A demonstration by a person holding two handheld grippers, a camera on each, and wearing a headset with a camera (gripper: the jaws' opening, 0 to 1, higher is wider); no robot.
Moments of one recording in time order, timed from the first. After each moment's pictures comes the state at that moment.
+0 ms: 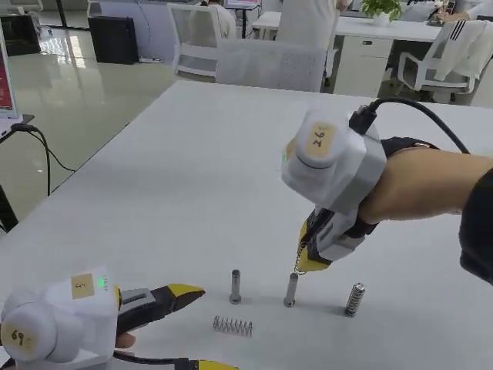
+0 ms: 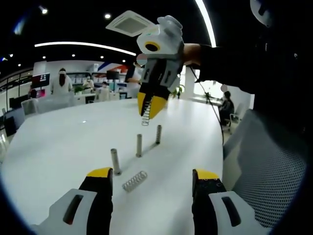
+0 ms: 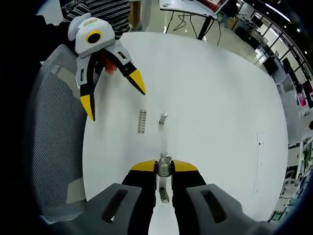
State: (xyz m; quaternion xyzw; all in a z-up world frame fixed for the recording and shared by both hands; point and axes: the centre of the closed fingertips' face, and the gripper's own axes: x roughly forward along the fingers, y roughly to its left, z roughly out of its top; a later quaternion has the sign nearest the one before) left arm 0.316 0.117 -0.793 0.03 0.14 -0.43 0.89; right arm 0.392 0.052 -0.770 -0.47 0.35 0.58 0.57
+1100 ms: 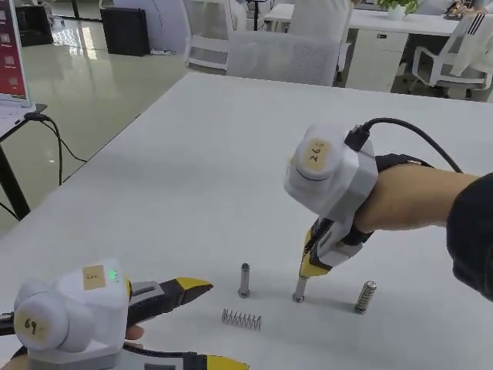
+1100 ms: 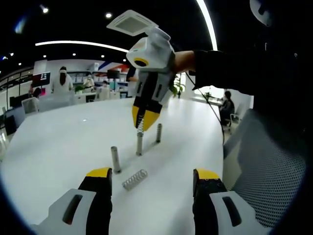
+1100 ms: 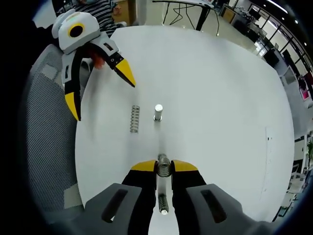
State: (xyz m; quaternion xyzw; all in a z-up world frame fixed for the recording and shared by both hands) left arm 0.316 0.118 -0.795 0.03 0.15 -0.43 0.89; right arm 0.403 0.054 -0.804 -0.45 0.38 0.57 0.57
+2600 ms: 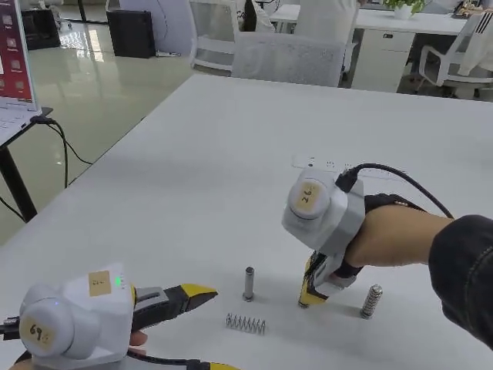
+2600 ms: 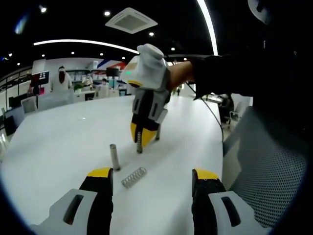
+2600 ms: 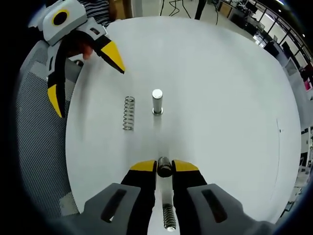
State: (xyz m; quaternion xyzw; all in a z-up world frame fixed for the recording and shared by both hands) left arm 0.315 0.117 -0.799 0.04 0.16 -0.44 0.89; right arm 0.401 0.054 -0.844 -0.44 0.40 0.56 0.57
